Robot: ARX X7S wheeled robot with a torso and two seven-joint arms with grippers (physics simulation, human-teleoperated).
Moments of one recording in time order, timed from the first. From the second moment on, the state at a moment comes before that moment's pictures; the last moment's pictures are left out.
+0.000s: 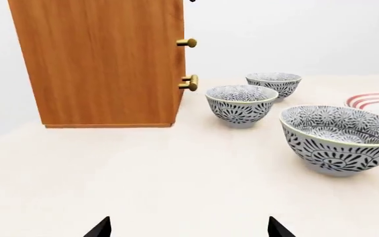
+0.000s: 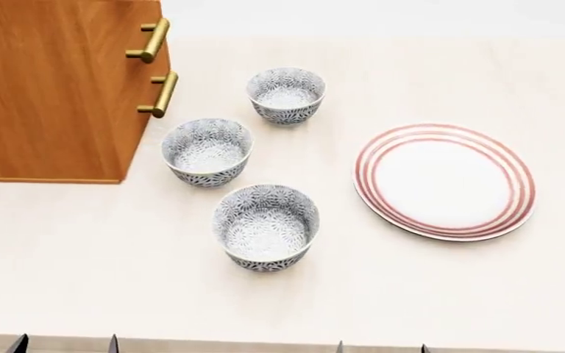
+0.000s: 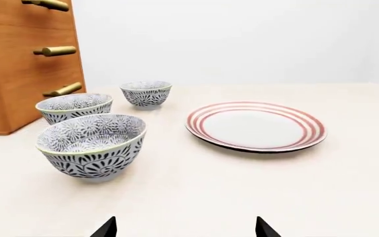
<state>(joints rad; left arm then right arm) -0.01 -0.11 0.13 -0.02 -0.08 0.01 -0.17 0.00 0.11 -0.13 0.02 0.12 -0.05 0.13</state>
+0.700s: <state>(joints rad) -0.01 -0.14 0.17 -0.02 -0.09 0.01 -0.22 0.00 0.14 -0.16 0.02 0.16 -0.05 0.17</state>
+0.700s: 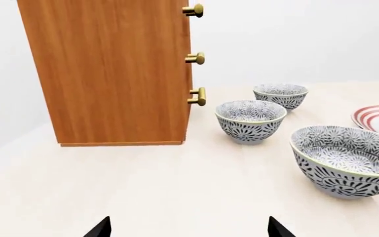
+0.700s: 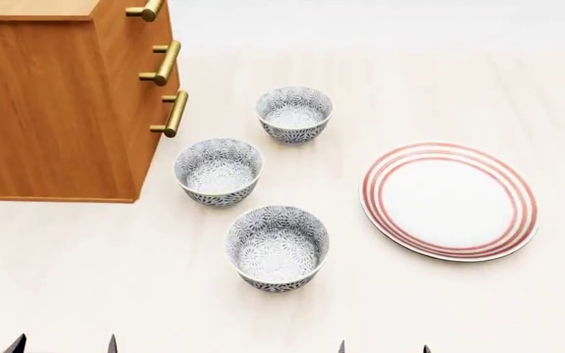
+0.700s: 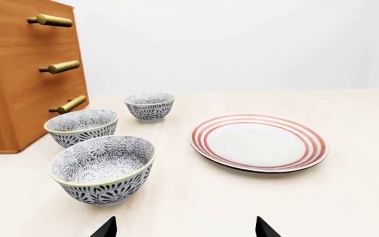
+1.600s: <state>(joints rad) -0.35 -0.20 0.04 0.64 -0.52 -0.94 -0.41 0.24 0.23 -0.14 -0.59 0.45 0.69 0.33</state>
